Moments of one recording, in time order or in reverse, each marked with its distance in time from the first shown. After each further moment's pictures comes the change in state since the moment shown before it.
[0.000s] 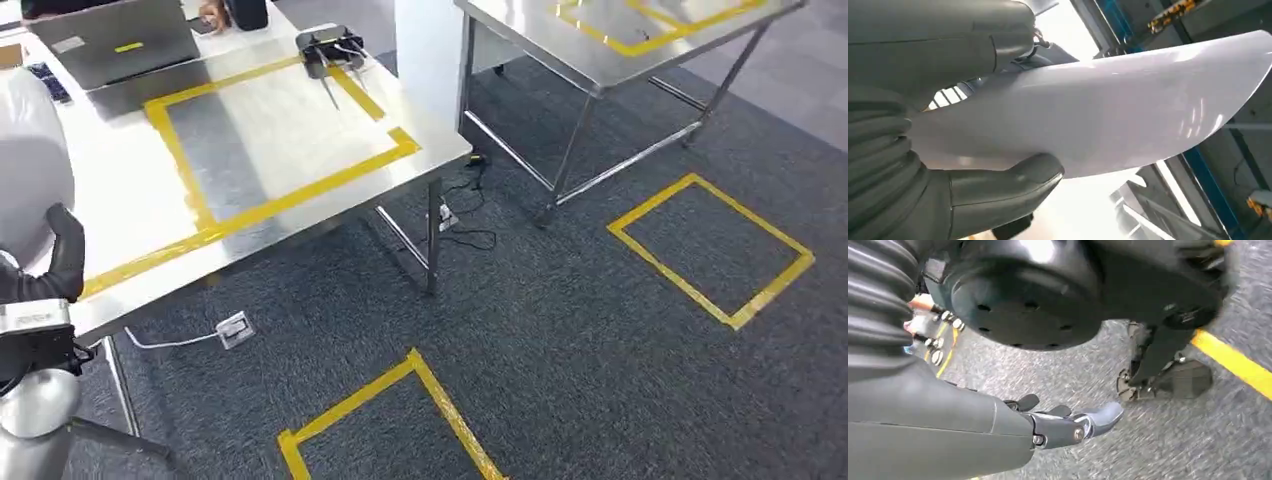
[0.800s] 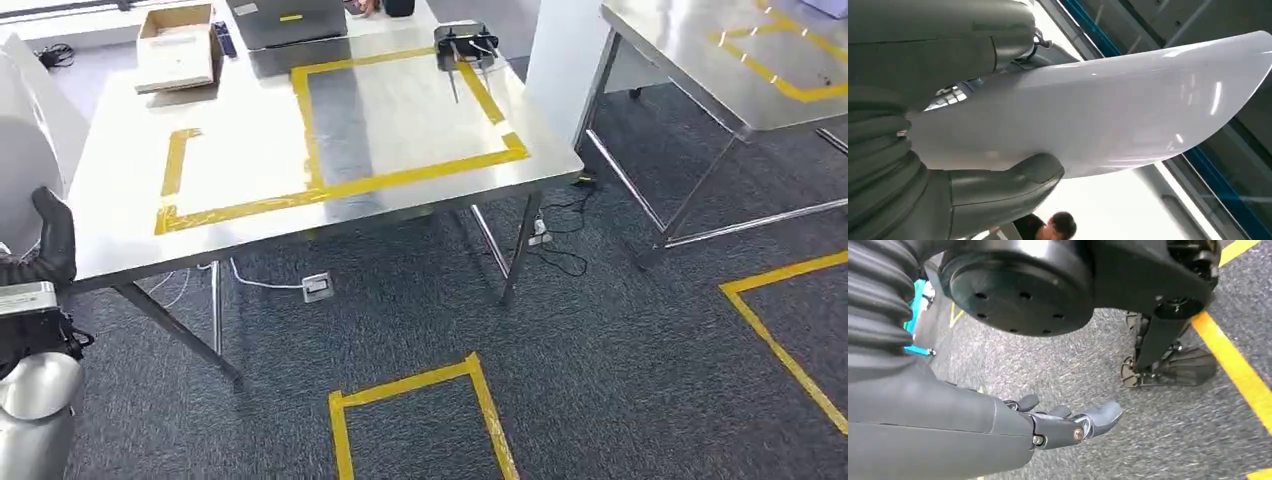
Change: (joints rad) left arm -0.064 -0.006 -0.006 0.044 0.036 0.022 -0.012; right arm -0.002 0.002 -0.002 0.000 -0.012 -0.010 0.004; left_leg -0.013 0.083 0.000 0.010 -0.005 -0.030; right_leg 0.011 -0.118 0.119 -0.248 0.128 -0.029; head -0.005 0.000
